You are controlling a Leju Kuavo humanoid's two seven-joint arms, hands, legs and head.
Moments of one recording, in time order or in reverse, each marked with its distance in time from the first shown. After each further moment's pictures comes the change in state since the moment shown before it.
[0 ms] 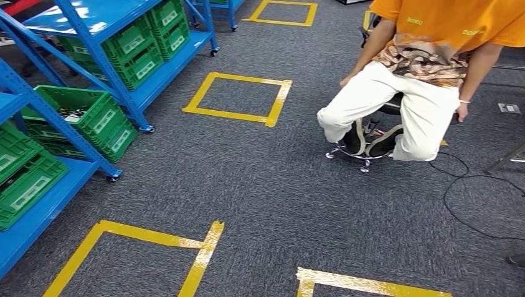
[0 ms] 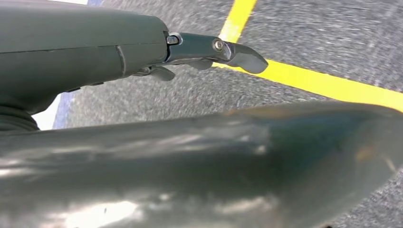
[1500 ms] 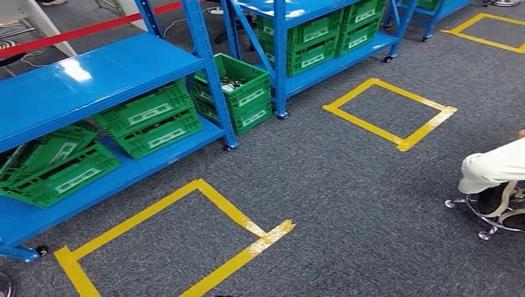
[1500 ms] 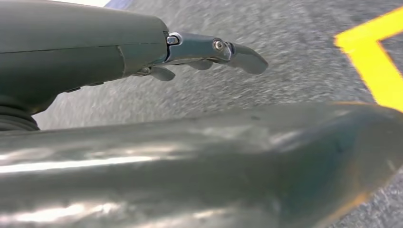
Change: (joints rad) left arm -0.044 0.017 0.096 0.000 0.070 0.054 0.061; right arm -0.003 -0.010 0.036 0.006 0.130 0.061 0.045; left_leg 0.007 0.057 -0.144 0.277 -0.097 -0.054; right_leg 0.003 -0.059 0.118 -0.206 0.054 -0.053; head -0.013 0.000
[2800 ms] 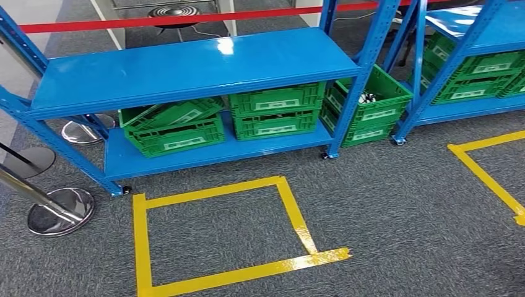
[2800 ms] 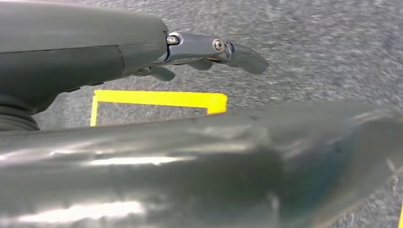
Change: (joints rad) left arm -0.001 -0.012 0.004 0.000 -0.005 -0.016 -0.027; right arm -0.011 -0.011 0.013 0.002 0.006 0.016 0.019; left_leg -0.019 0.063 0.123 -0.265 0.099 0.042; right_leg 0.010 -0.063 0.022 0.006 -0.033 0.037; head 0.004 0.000
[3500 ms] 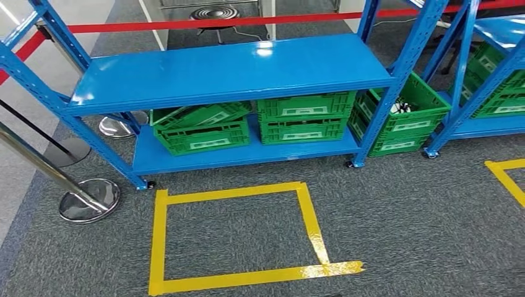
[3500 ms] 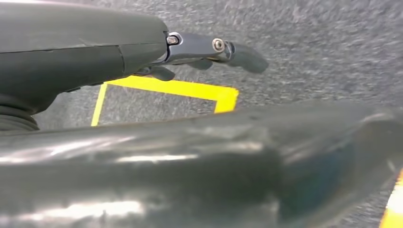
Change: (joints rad) left arm -0.006 -0.020 0.000 0.000 -0.007 0.023 -0.003; right arm -0.004 -0.005 -0.023 0.001 -0.045 0.025 -0.017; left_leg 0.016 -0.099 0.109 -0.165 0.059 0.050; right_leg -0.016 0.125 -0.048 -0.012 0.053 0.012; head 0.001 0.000
